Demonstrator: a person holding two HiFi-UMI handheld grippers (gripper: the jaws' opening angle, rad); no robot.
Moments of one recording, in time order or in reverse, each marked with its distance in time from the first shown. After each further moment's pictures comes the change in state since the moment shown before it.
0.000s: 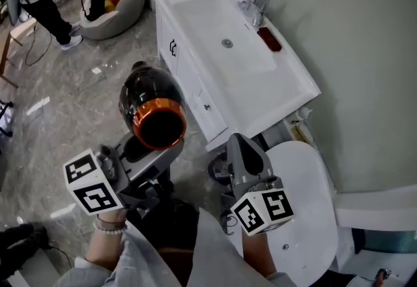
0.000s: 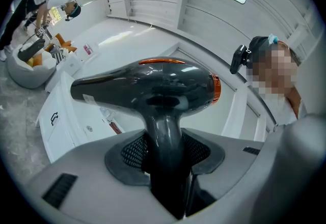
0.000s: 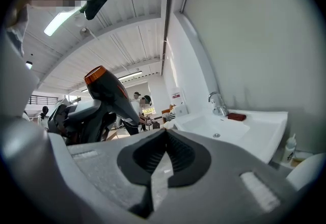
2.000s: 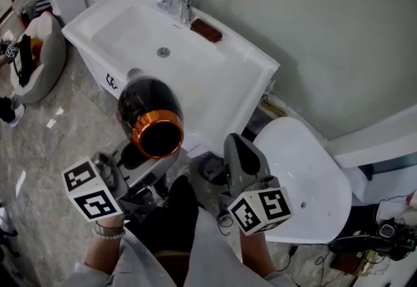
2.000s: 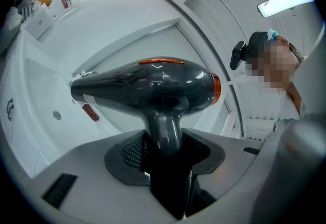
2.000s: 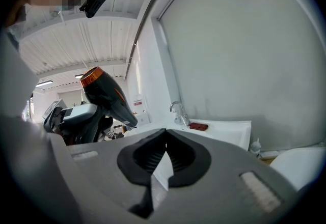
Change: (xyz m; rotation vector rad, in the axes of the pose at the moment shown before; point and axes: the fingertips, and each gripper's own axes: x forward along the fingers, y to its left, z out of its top) left arm 0.151 0.096 0.024 -0.085 0.309 -0.338; right arm 0.066 -0.110 0.030 0.048 -0.075 -0.471
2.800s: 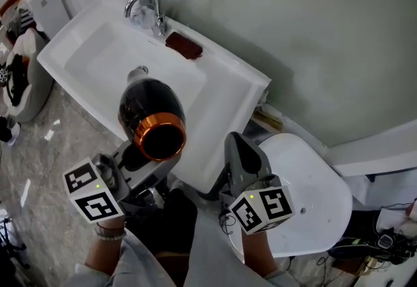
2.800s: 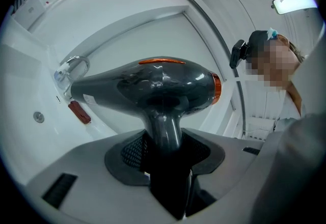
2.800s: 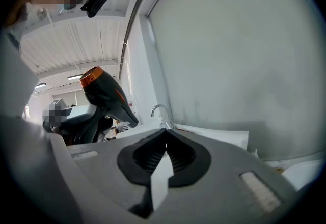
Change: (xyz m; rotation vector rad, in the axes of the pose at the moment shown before) left arm 0.154 0.070 0.025 -0.015 0.071 -0.008; right arm 0.093 -0.133 0.039 0.026 0.006 -0.032
